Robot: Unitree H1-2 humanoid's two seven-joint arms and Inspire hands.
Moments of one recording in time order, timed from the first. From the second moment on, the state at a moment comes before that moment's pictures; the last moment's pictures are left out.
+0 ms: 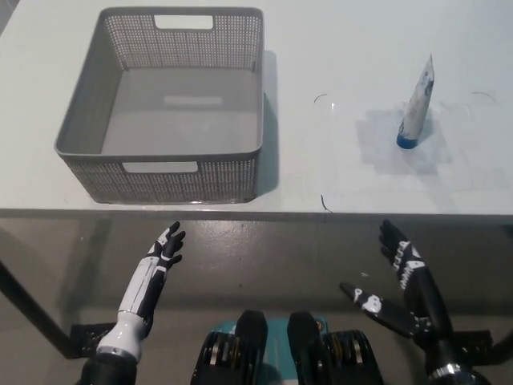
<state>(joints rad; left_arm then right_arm) -0.14 0.10 -0.05 0.18 0.08 -0.09 -0.03 -0.04 -0.05 0.06 0.08 0.00 -0.19 0.03</state>
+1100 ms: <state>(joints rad) 0.03 0.08 -0.06 0.12 0.08 -0.11 -0.05 -0.48 -0.15 -0.15 0.22 -0.15 -0.05 -0.09</state>
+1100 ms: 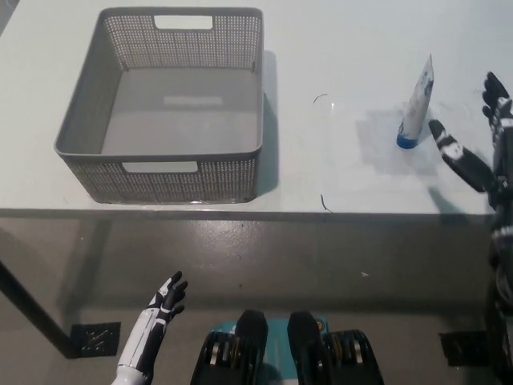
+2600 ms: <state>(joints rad) 0.00 0.08 -0.06 0.13 0.06 -0.13 -0.06 -0.93 -0.17 -0.09 1.17 -0.13 -0.14 -0.21</state>
